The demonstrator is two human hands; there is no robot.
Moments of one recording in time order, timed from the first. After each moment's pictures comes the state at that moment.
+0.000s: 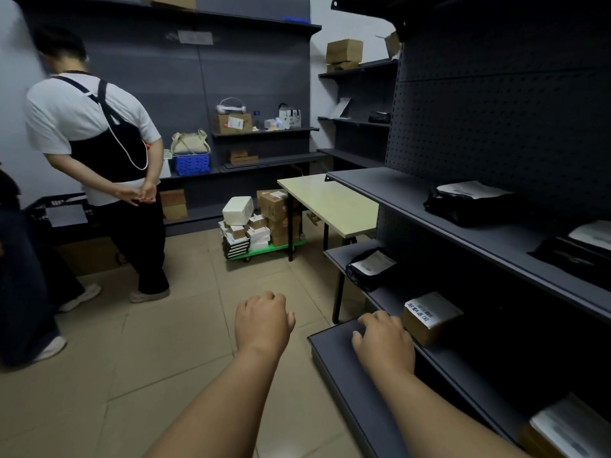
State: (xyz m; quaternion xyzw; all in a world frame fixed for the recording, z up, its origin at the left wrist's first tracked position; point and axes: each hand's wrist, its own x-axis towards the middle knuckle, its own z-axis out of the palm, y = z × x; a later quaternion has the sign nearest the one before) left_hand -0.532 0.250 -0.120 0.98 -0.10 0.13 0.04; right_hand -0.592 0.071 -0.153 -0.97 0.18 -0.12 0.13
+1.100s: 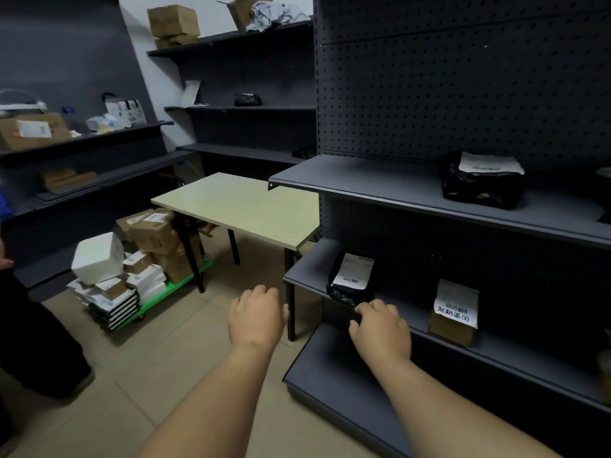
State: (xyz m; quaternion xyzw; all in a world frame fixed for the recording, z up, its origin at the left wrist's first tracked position) left_hand -0.172 0.236 -0.155 0.92 -0.36 0.14 0.07; right_hand -0.323 0.118 -0.184 -0.88 0.45 -0.15 0.10
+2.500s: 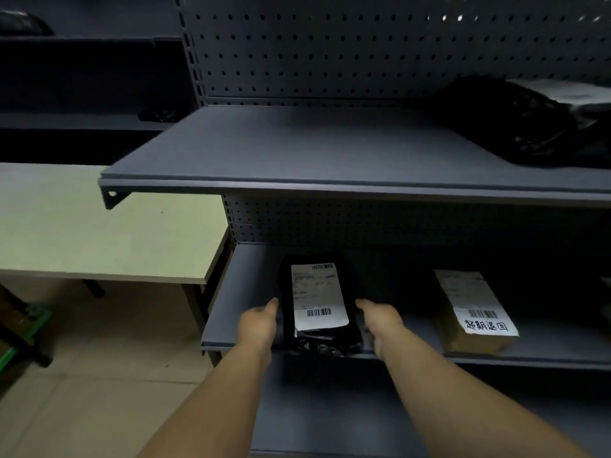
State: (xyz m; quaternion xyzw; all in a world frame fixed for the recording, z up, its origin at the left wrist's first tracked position) left_hand -0.003 -0.047 -0.317 0.75 -0.15 -0.43 0.47; right_hand -0.184 -0.096 -0.297 -0.32 0.69 -0.29 0.59
